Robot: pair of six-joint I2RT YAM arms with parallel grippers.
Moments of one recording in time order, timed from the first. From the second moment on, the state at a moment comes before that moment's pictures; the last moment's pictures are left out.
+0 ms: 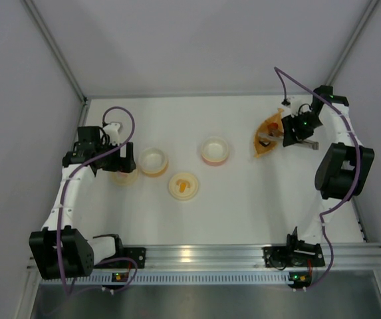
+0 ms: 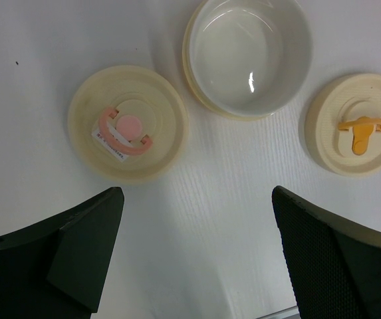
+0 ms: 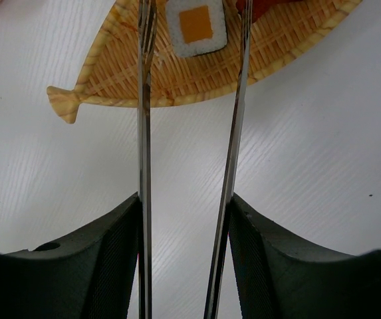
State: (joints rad) left arm 0.08 1.19 1.01 -0.72 0.30 0.15; right arm -0.18 1.91 1.70 -1.11 -0.44 -0.66
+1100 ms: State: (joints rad) left arm 0.08 1.21 1.02 -0.72 0.31 0.14; right arm -0.17 1.93 1.70 -1.14 -0.42 -0.68
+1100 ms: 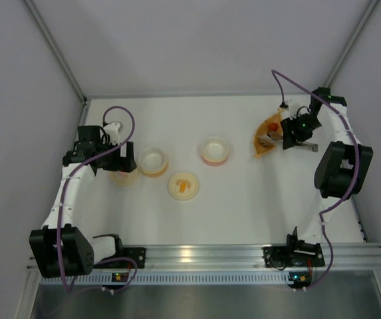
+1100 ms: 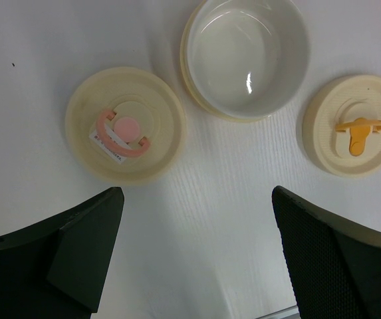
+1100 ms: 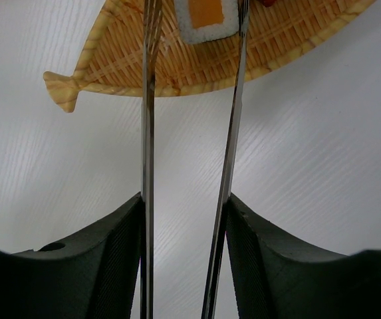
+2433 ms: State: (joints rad) left arm 0.13 1.25 1.14 -0.77 0.36 0.08; right arm -0.07 1.78 1.88 -1.26 -0.49 -0.61
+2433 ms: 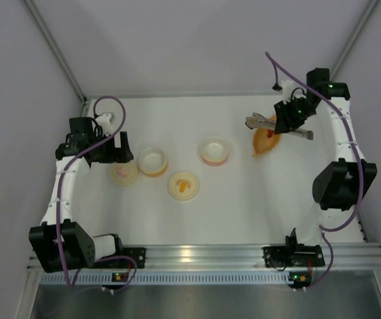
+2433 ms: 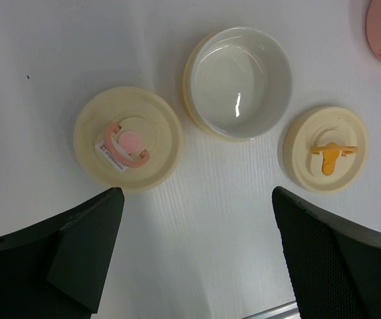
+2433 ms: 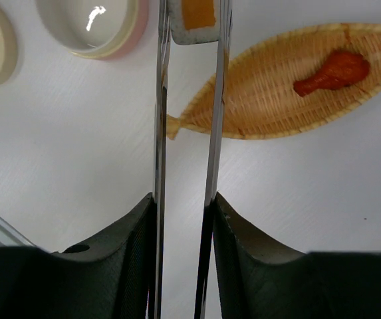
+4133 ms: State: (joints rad) left arm 0.34 1.38 1.17 -0.79 0.52 0.02; right arm 0.81 2.20 2.14 -0.96 -0.31 -0.29
